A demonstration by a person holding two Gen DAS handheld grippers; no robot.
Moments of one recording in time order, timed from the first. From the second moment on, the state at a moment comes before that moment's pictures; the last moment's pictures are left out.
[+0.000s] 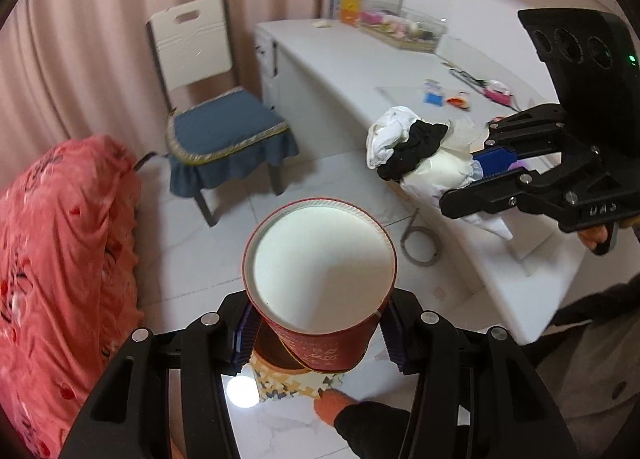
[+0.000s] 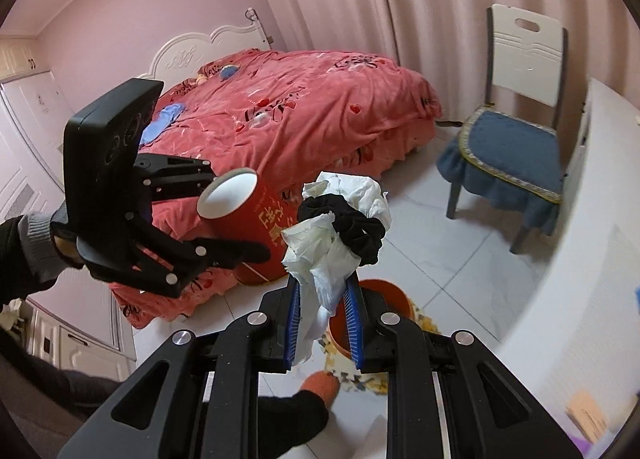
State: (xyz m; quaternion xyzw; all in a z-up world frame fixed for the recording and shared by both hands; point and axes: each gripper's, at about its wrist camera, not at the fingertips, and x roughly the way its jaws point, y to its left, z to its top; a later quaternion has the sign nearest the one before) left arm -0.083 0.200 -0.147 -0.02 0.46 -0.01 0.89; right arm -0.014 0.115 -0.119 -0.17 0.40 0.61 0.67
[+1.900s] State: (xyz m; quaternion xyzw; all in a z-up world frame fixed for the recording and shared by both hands) left arm -0.047 0.279 -0.324 -0.07 0.52 -0.02 0.85; right arm 0.028 0.236 -0.377 -0.18 0.58 0.46 0.65
